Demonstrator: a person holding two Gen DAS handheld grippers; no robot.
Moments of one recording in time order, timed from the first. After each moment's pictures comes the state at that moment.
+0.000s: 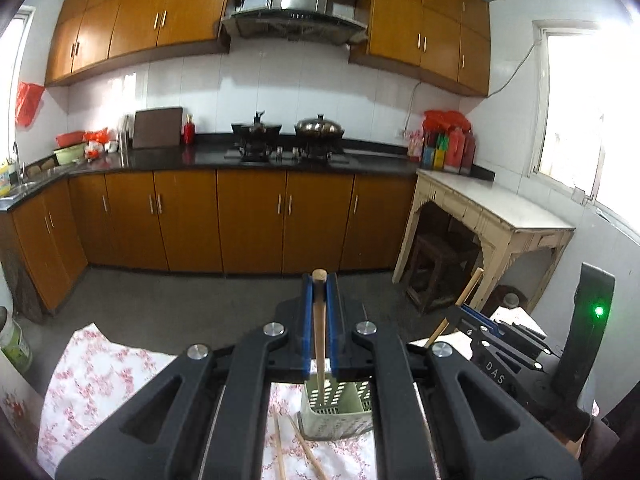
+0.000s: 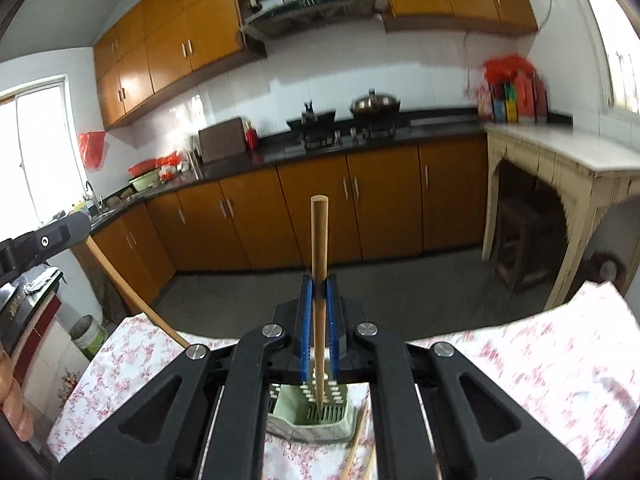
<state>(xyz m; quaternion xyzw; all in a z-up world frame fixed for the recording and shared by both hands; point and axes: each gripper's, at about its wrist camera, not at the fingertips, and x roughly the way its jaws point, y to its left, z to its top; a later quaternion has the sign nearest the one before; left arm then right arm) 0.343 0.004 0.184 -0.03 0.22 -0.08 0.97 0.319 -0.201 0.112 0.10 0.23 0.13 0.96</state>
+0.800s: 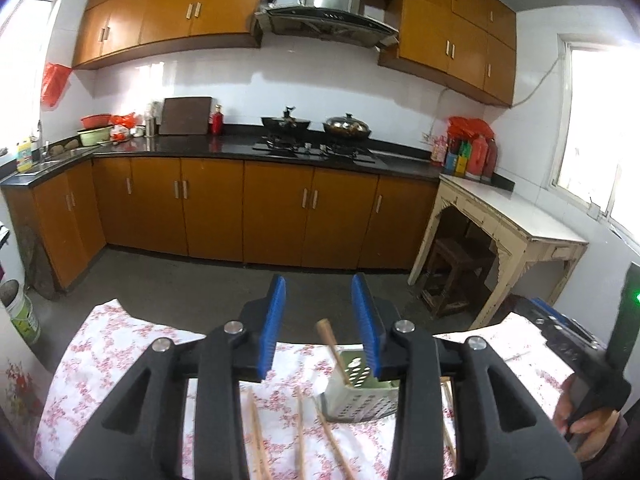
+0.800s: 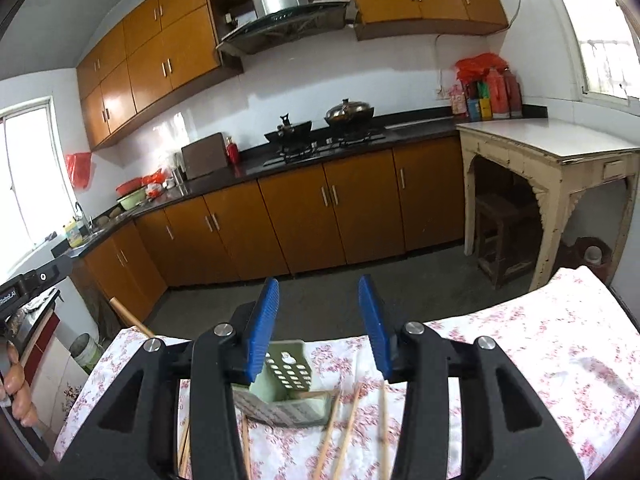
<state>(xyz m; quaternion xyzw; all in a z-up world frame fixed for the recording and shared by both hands) 0.305 0.054 0.184 -0.06 0.22 -0.03 0.97 0.274 -0.247 0.126 0.12 0.21 0.09 0.97</state>
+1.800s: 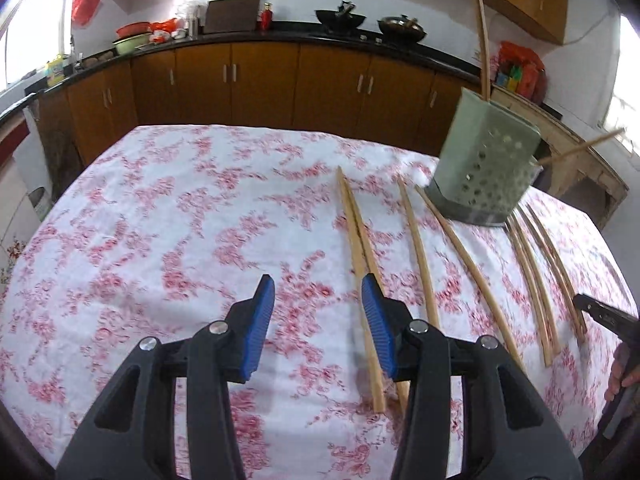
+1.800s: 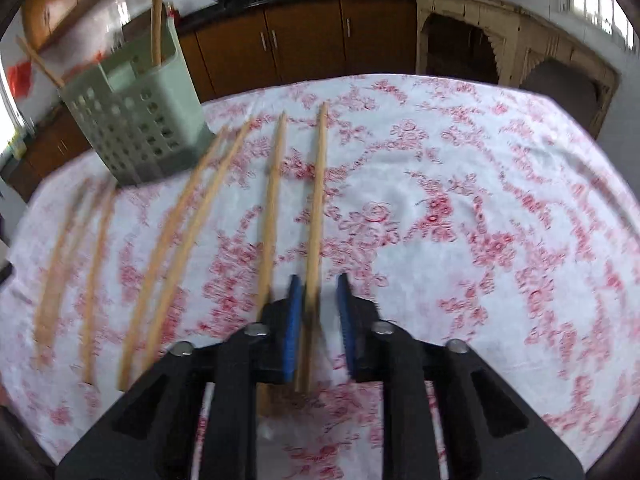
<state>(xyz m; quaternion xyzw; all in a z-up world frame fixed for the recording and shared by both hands) 0.220 0.108 -0.049 -0.07 0.37 0.03 0.93 0.232 -0.260 -0.103 0.05 0.43 0.01 0.90</state>
